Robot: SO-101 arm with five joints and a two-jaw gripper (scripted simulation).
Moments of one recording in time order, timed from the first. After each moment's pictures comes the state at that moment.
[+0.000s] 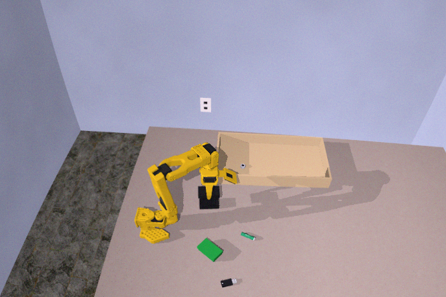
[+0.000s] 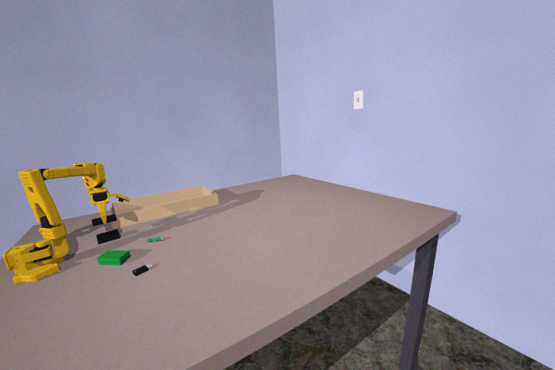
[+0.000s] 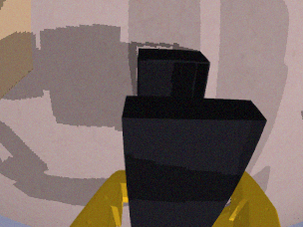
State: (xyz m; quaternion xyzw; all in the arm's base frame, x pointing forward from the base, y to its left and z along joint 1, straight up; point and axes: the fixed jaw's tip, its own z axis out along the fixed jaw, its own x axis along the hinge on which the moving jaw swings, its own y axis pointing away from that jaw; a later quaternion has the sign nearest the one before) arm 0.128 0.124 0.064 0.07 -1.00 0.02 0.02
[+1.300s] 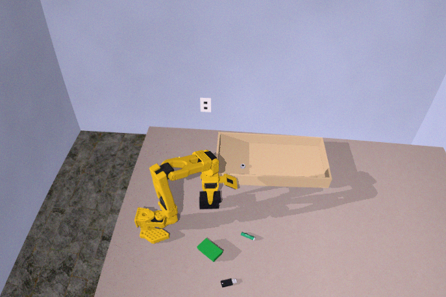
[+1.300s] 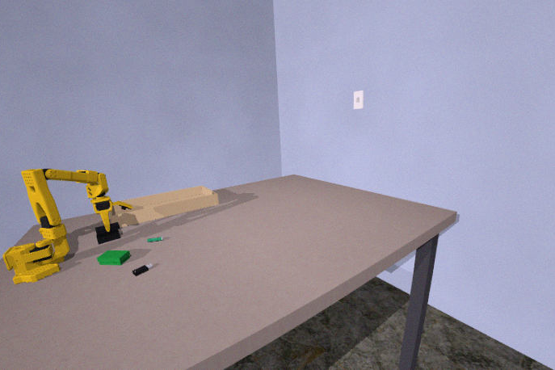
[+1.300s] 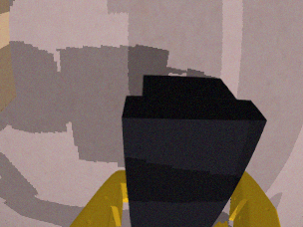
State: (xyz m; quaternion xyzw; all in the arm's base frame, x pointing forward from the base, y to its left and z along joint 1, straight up) arm 0.131 0.127 0.035 0.07 -1.00 0.01 0.01
